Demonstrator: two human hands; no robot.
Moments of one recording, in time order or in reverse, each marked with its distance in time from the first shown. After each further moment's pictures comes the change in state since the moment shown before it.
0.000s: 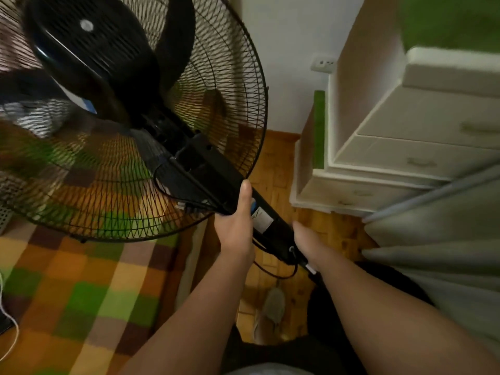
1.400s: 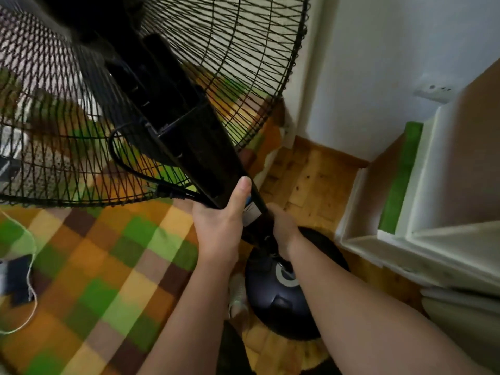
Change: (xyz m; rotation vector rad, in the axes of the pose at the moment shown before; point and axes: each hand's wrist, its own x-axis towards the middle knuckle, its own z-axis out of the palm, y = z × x) left_hand 0.135 0.098 0.030 0.080 0.153 0.527; right_hand 0.156 -0.164 0.122 0.195 -0.504 -0.180
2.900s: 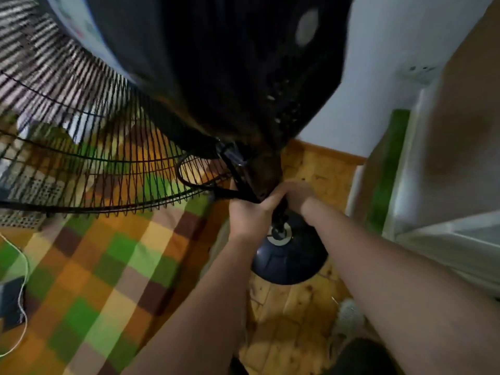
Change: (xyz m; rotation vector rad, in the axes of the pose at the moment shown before) left_hand 0.016 -0.099 0.143 0.250 -0.154 -0.079; right_hand 0.050 -0.082 -0.135 -0.605 0.141 -0.272
